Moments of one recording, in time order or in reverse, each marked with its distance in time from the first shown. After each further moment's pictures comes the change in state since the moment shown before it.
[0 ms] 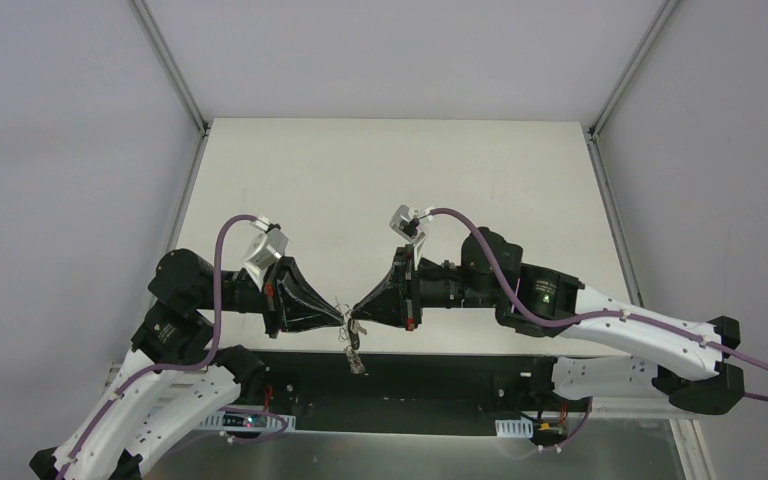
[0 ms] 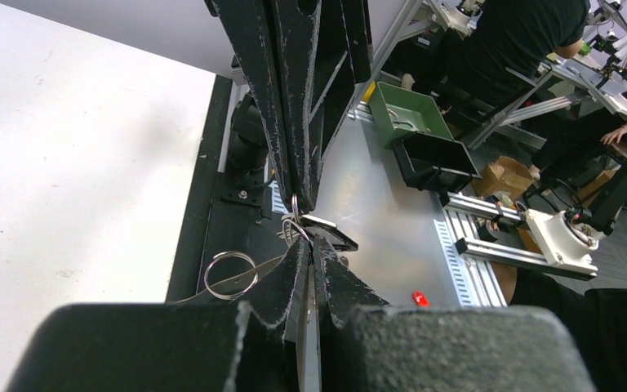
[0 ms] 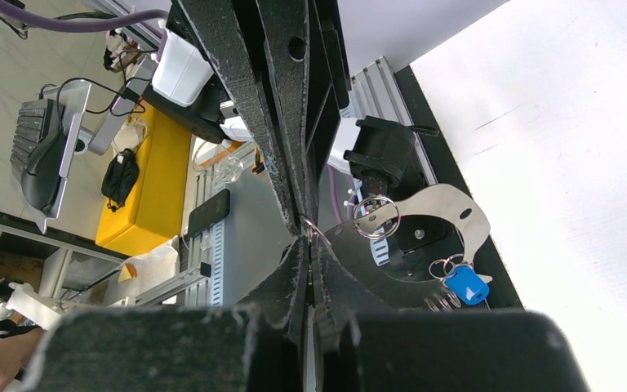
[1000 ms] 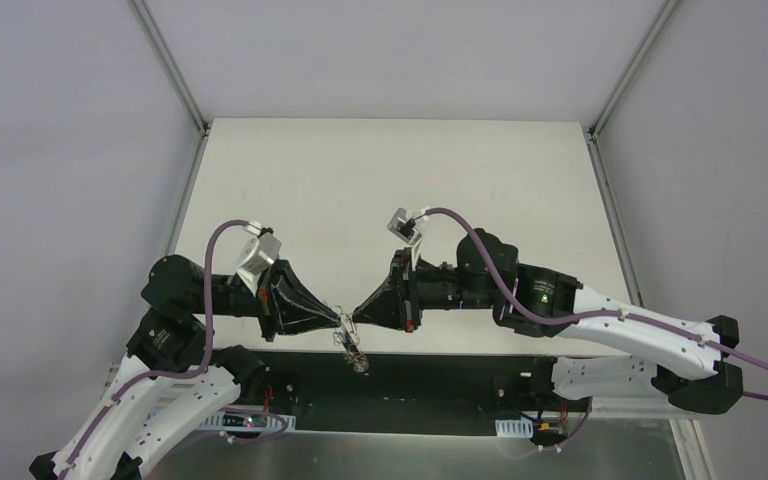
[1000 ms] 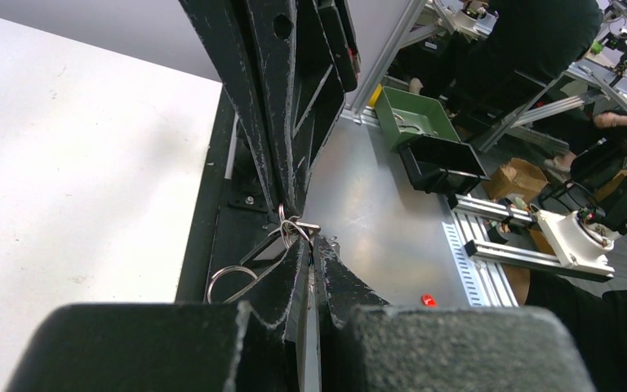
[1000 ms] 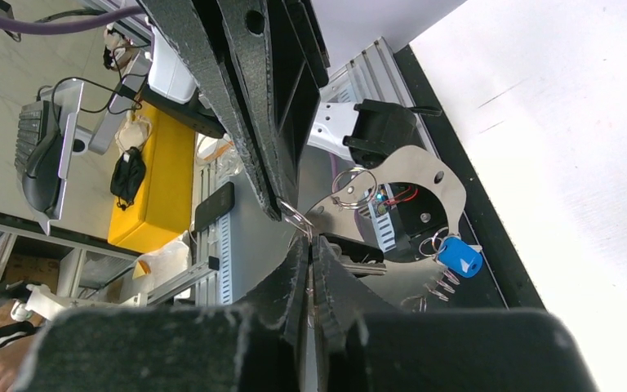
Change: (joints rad) left arm 0.000 -0.031 0.000 -0.006 -0.014 0.020; right arm 0.002 0.003 0.000 -0.036 0.008 0.043
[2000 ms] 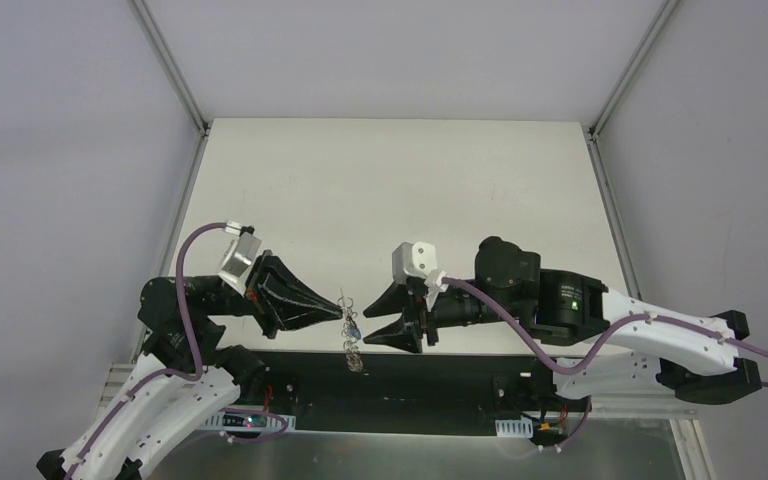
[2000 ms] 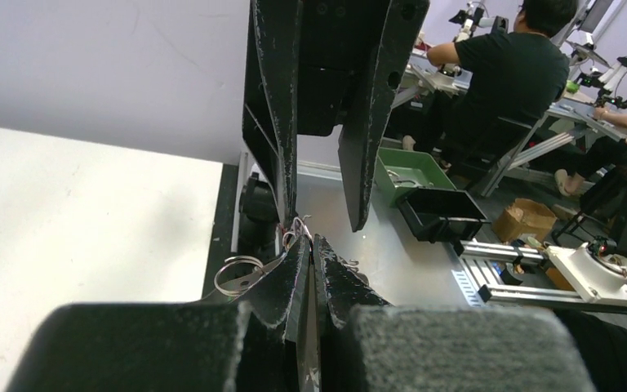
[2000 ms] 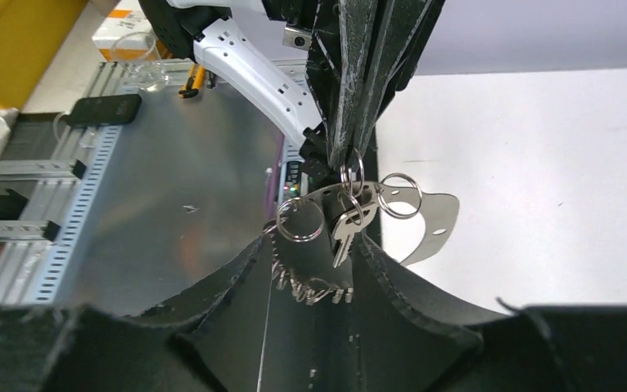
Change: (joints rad) left arm 0.000 -0.037 -0.128 0.415 -0.037 -0.174; right arm 0.119 -0.027 0.115 -0.151 0.007 -0.572
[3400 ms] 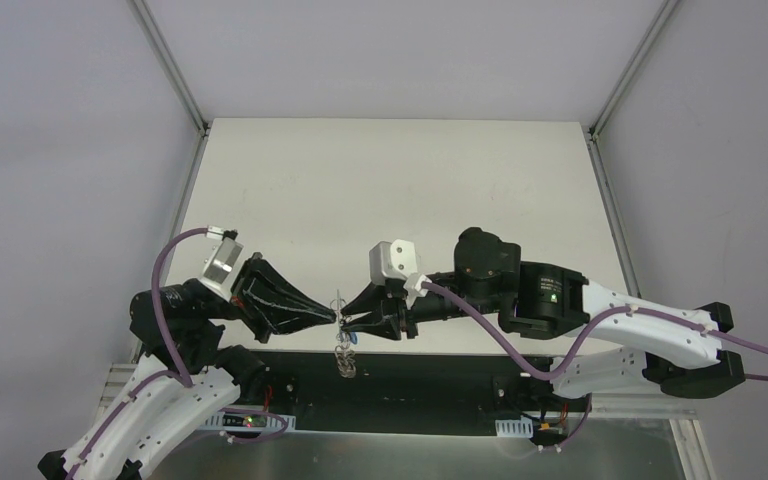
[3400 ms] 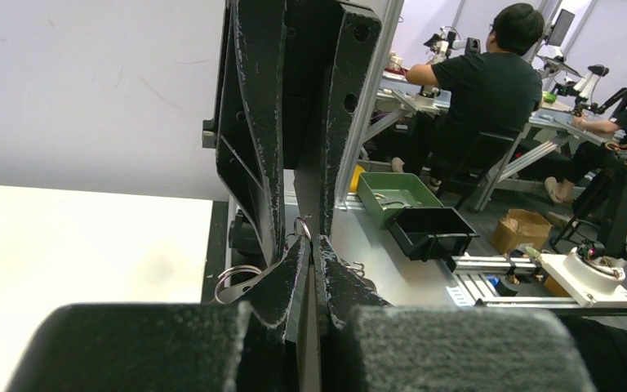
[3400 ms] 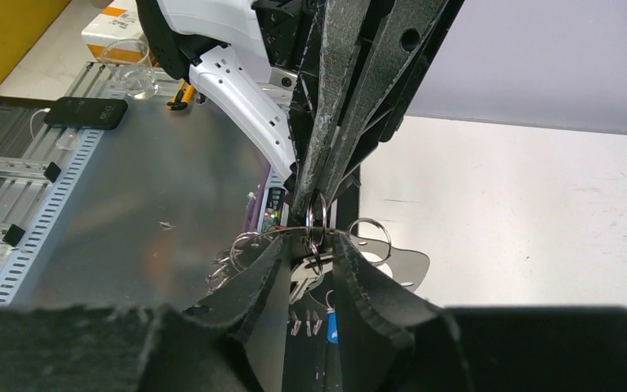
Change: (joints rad) left arm 0.000 -0.009 -0.035 0.232 0.003 -0.120; right arm 0.013 0.114 0.109 0.043 -0.026 -0.138
